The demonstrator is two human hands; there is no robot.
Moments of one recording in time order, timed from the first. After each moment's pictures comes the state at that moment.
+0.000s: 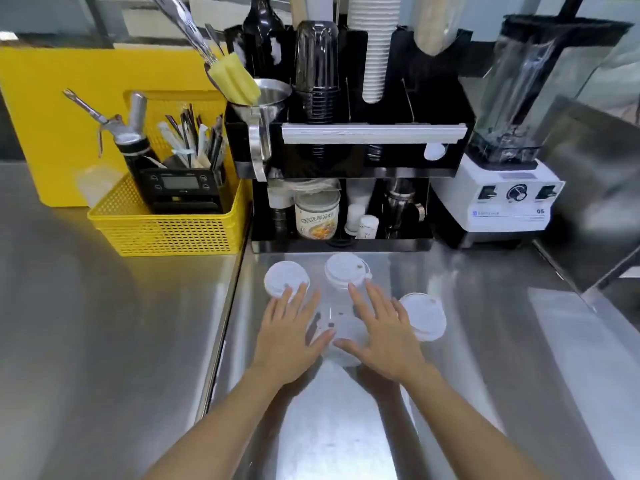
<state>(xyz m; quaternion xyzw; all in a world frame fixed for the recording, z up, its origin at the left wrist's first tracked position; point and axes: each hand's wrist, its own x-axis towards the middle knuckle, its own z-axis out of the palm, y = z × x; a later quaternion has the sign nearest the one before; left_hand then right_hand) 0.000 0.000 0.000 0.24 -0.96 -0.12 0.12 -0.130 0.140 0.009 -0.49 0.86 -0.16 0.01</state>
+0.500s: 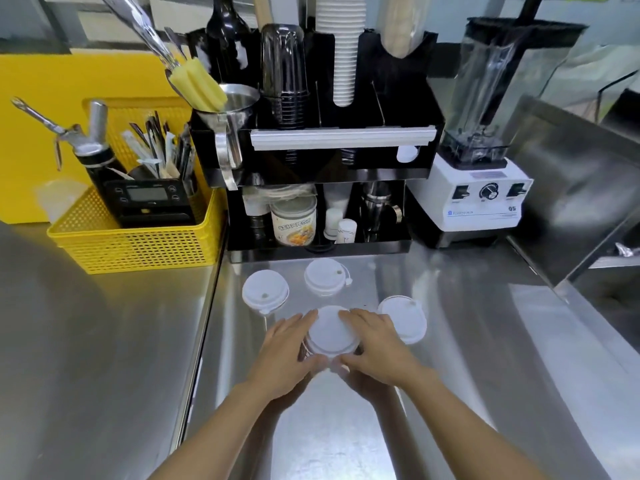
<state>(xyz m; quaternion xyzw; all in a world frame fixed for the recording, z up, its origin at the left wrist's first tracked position) -0.051 0.001 0.032 0.16 -0.94 -0.30 0.09 -0.180 0.144 0.046 -0.49 0.84 -0.19 0.11</state>
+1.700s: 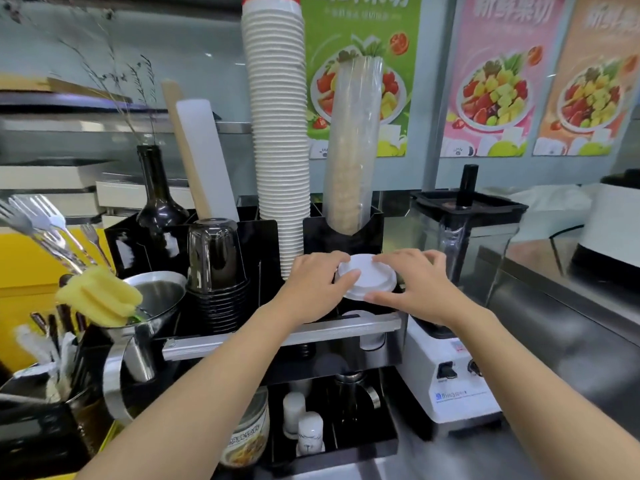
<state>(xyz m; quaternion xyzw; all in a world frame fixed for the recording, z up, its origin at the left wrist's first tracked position) -0.315 -0.078 0.266 0.05 -0.94 -0.22 0.24 -0.425 0.081 0.261 -0.47 0.84 -0.20 -0.16</state>
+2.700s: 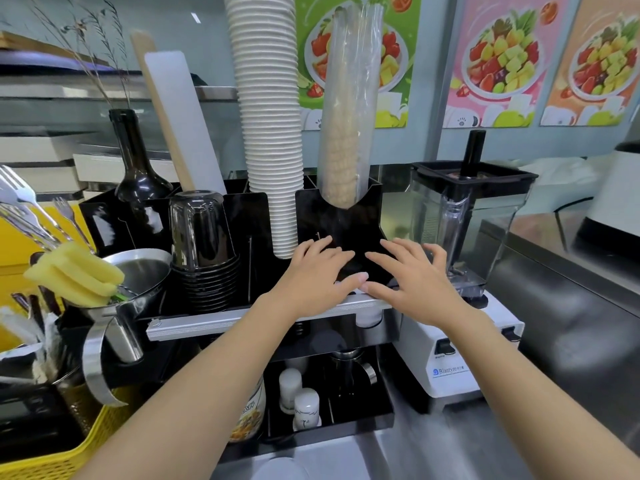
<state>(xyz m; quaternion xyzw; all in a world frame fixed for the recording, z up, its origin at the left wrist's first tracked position) -0.330 -0.081 0.234 0.04 -0.98 -0.10 0.17 -0.428 0.077 0.217 -0.45 0.84 -0.15 -0.25</state>
